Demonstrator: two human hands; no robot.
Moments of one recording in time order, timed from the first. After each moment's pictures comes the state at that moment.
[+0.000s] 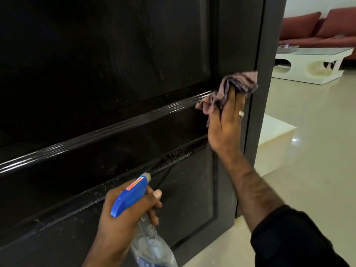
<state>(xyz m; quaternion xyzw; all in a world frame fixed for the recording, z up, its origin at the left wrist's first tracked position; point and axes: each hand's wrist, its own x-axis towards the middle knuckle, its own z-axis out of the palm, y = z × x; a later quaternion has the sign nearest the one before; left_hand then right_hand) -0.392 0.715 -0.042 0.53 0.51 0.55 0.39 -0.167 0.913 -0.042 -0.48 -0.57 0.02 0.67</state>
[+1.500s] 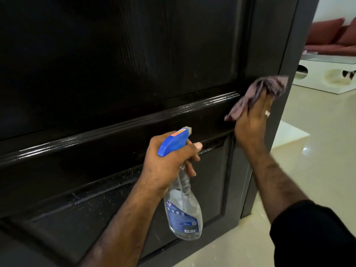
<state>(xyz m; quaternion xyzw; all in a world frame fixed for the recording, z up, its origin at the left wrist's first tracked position) -0.370 0.756 0.016 0.59 0.46 0.55 0.38 -0.147 0.923 -0.031 -0.49 -0.56 0.03 0.66</state>
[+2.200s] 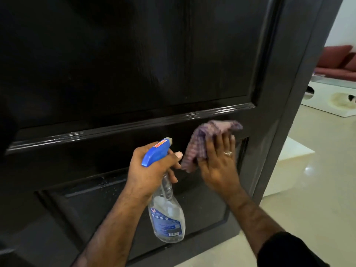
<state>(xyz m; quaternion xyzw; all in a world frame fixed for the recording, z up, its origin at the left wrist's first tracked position) -0.438 0.705 0.007 0.54 0.48 0.61 0.33 -0.242 0.846 -0.108 -0.39 -0.75 -0.21 0.48</state>
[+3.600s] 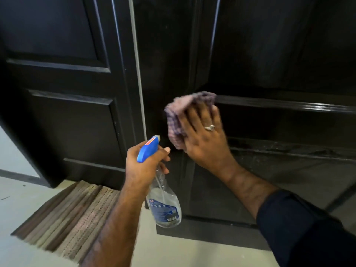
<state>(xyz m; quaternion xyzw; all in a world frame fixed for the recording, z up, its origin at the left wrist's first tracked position) -0.656 0.510 -0.049 0.29 0.60 0.73 0.18 -0.556 0.698 -0.053 -0.16 -0.84 -0.28 0.43</state>
